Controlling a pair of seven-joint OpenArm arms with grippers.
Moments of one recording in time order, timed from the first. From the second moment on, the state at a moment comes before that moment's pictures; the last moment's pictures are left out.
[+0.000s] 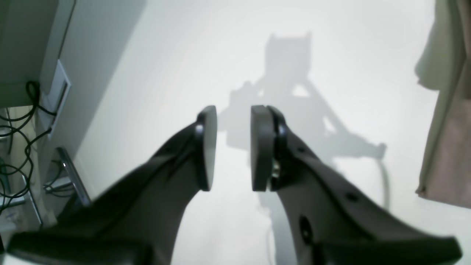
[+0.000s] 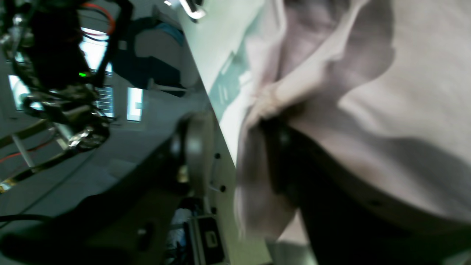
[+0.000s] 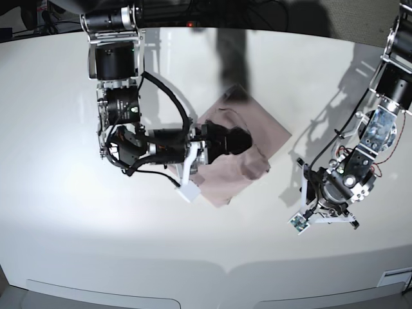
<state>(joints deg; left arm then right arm) -24.5 -26.2 32.7 82.6 -3.5 -14.2 51.1 14.2 1.4 2.3 70.0 72.1 34.6 -86.4</state>
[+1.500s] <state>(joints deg) 8.3 -9.2 19.5 109.2 -15.5 -2.4 50.5 21.8 1.4 3.9 70.0 36.2 34.5 -69.6</state>
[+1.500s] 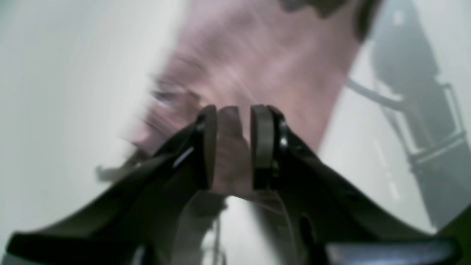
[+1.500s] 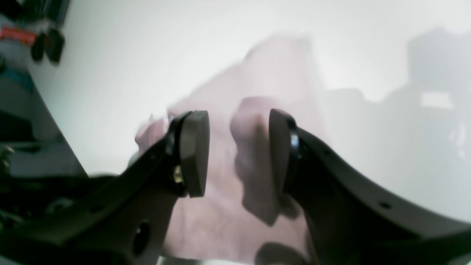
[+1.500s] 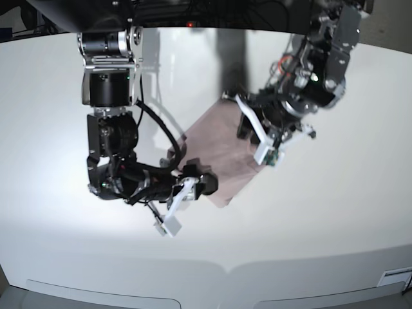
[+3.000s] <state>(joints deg) 0.4 -12.4 19.4 84.4 -7.8 -5.2 38.9 25.0 1.0 1.2 65.9 26.1 34.4 -57.5</state>
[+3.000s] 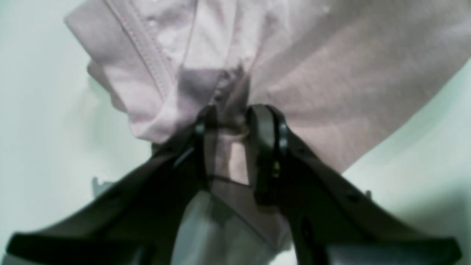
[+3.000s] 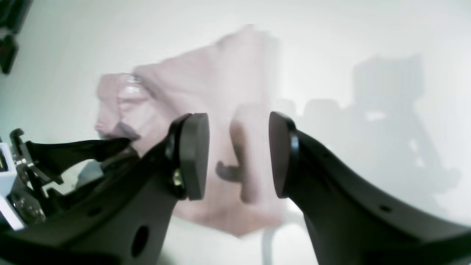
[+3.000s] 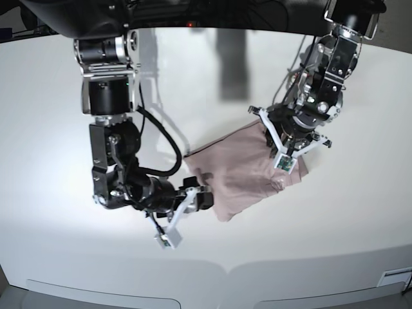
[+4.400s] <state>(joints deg) -2.4 -20.4 19.5 83.6 -5.1 -14.5 31.2 14.8 11.1 -35.2 77.2 43.9 34.3 -72.6</state>
